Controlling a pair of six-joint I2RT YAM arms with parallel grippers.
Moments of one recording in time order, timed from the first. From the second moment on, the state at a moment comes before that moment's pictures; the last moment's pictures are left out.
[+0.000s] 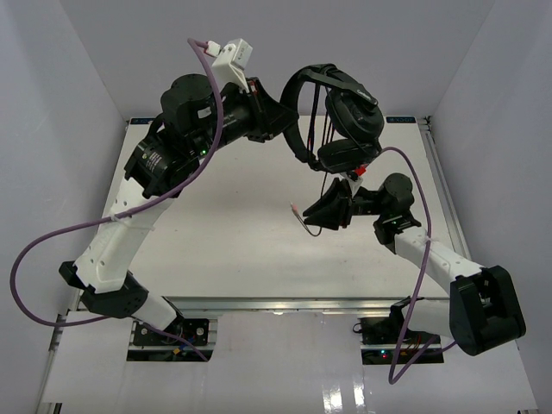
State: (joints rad) left arm -0.76 1.50 2.12 -0.66 0.12 -0.54; right arm 0.38 1.22 0.64 0.78 -1.26 0.40
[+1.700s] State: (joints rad) left arm -0.76 1.48 1.68 -0.43 -0.79 -0.57; right arm 1.00 1.13 1.61 -1.02 -0.10 -1.07
